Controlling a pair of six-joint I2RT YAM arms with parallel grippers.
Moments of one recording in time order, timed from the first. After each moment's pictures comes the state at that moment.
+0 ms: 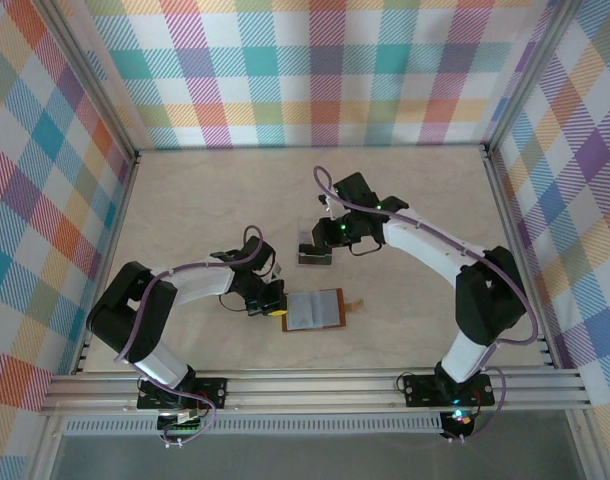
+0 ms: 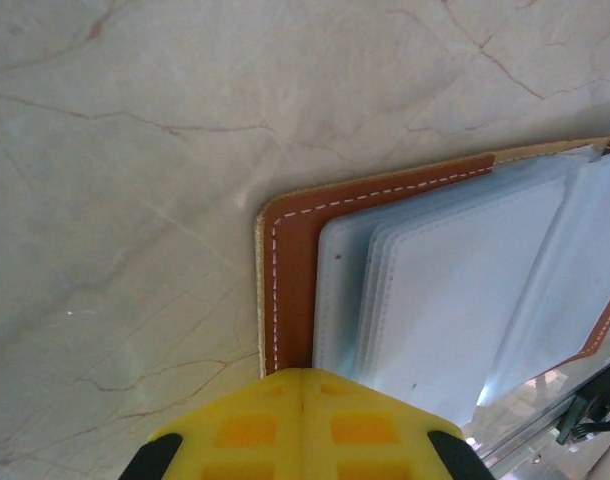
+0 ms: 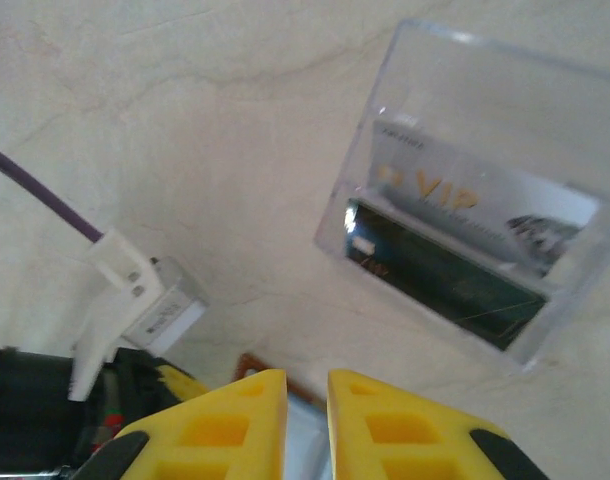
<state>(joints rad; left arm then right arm) -0.58 1.60 0.77 -0.47 0.49 -0.70 0.63 1.69 1.32 -0.59 -0.36 0.40</state>
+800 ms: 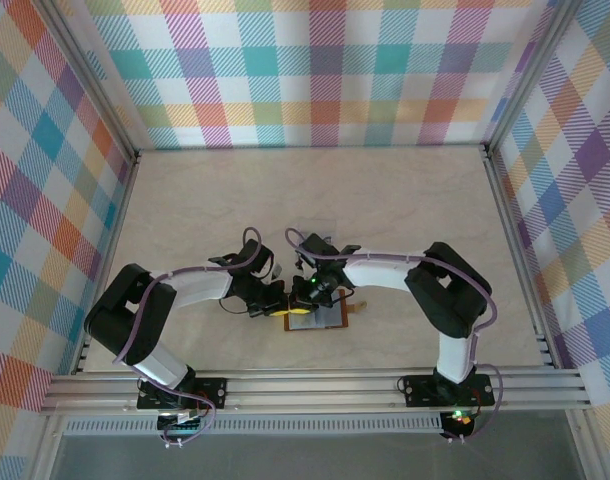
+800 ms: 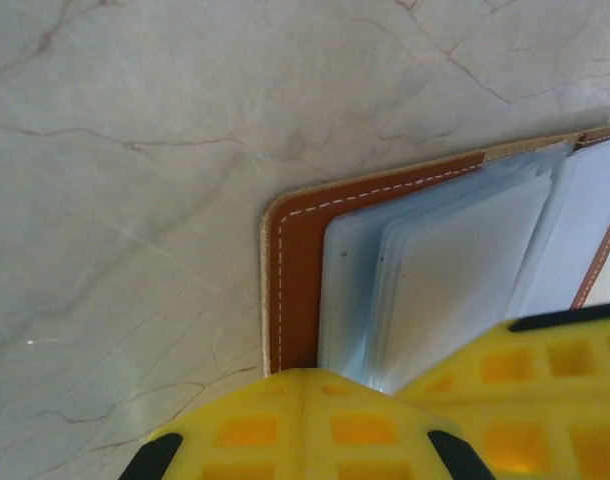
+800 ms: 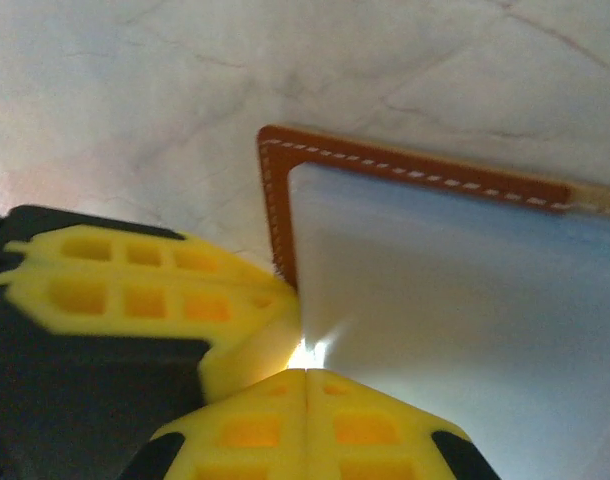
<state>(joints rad) -0.58 1.58 0.71 -0.36 0.51 -0.72 0.88 1.87 1.09 -0.39 -0.52 0.90</state>
